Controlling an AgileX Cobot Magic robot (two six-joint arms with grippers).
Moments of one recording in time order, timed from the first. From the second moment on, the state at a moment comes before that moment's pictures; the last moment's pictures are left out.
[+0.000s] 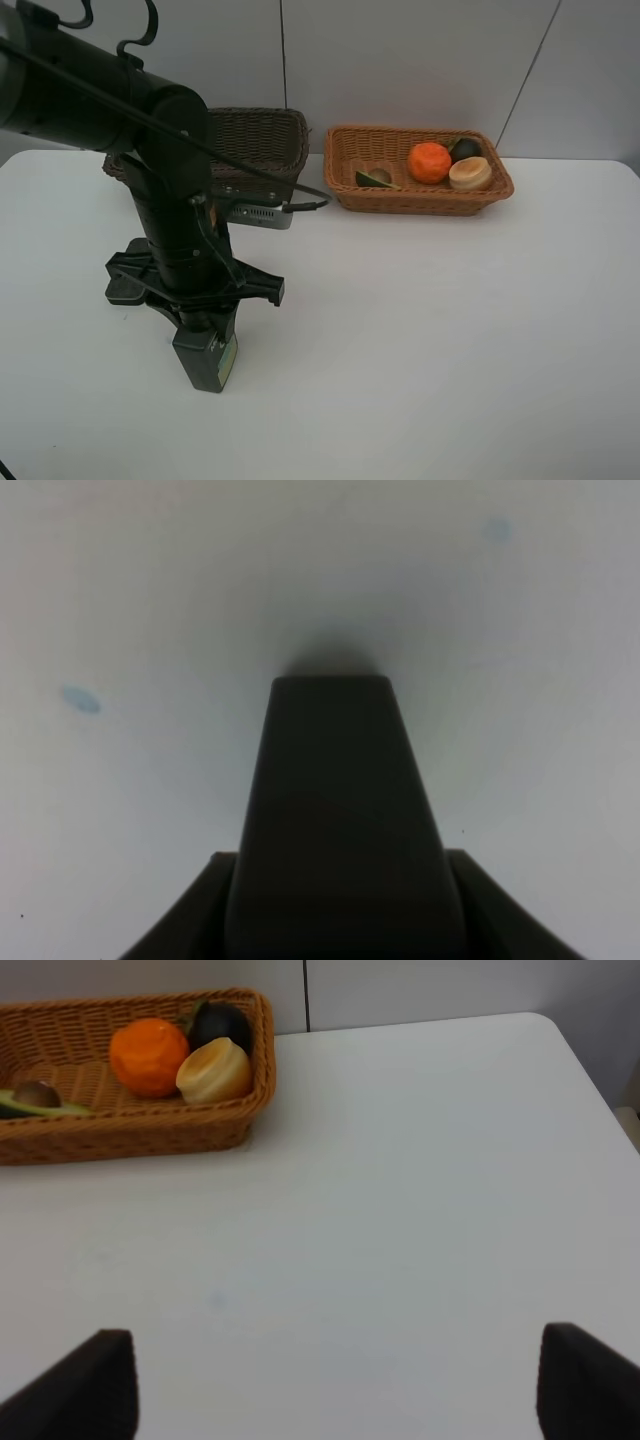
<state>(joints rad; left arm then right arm) -0.71 1.81 -1.04 -0.05 0.85 -0.50 -0.05 0.00 -0.52 -0.08 1.06 0.08</state>
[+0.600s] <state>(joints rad) -0.71 1.77 -1.06 -0.06 0.86 -0.50 -0.05 0.00 -0.52 -0.08 1.06 0.08</state>
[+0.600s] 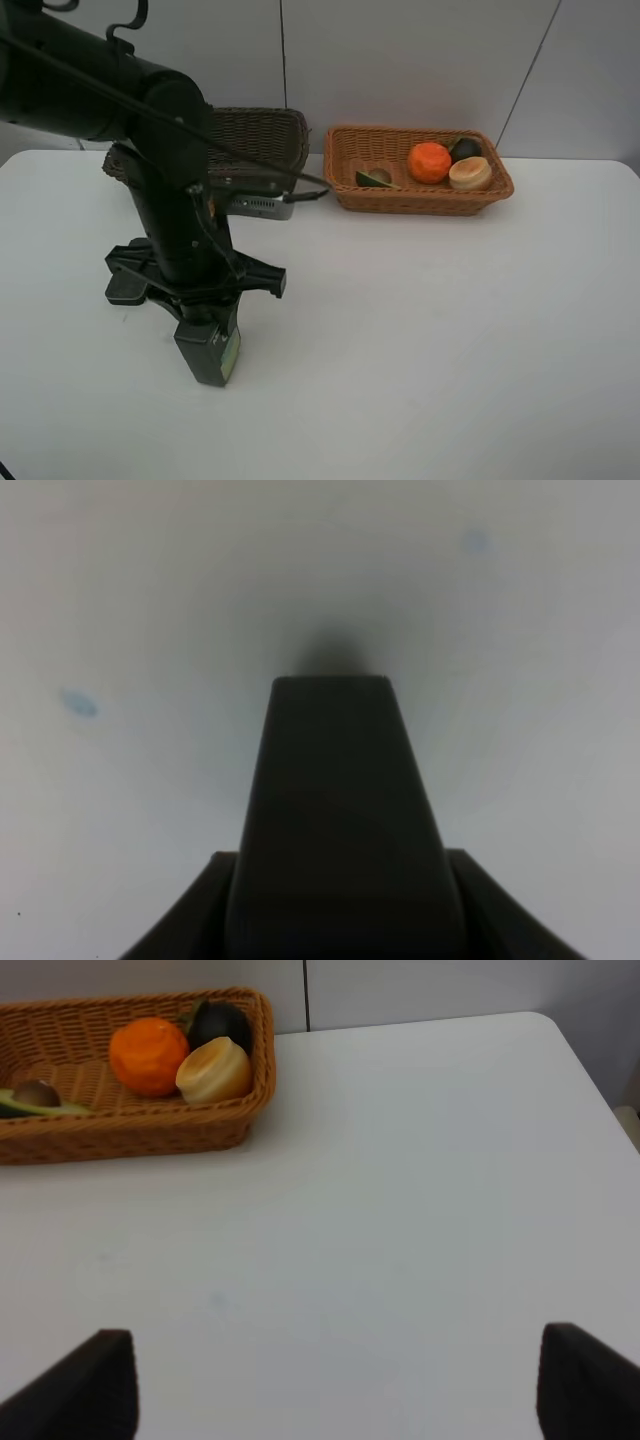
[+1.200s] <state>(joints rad) -0.68 1.56 -1.49 0.16 1.07 -0.49 -0.05 0.00 -0.52 -0.08 1.06 0.08</state>
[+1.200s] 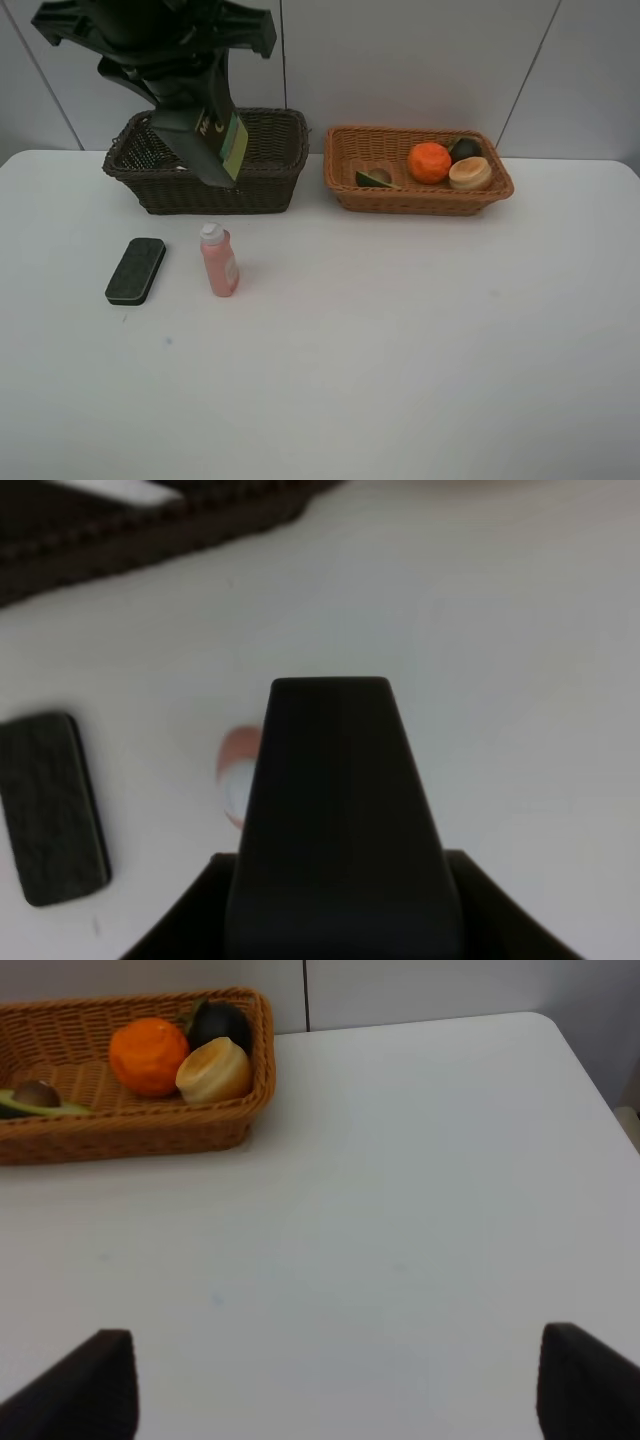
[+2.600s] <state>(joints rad) -0.18 2.11 -1.55 0.24 0.48 -0.44 -0.05 0.00 -0.52 -0.08 1.06 0.08</state>
